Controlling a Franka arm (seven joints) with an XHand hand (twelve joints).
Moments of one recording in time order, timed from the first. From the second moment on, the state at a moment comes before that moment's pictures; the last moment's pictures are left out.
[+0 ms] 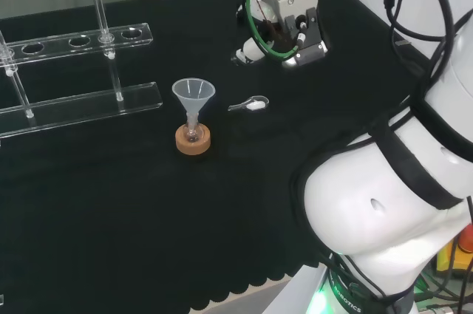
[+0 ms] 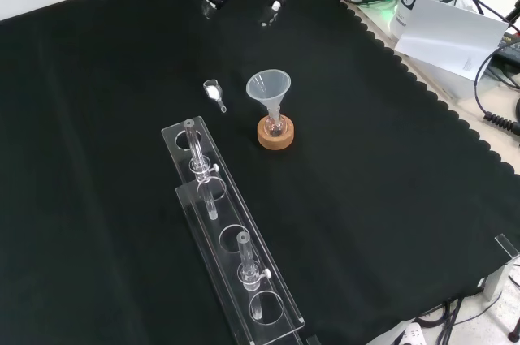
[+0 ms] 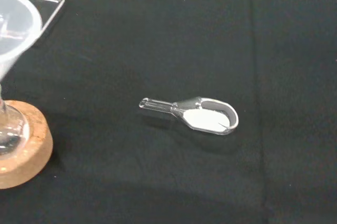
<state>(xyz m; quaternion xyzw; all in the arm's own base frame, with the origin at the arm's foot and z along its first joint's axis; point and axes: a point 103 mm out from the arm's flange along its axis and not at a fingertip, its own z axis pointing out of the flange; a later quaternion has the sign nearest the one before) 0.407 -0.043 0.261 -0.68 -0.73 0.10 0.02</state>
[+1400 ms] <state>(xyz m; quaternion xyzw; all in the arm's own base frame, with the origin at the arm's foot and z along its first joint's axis) 0.450 -0.086 0.173 -0.67 -0.73 0.10 0.08</state>
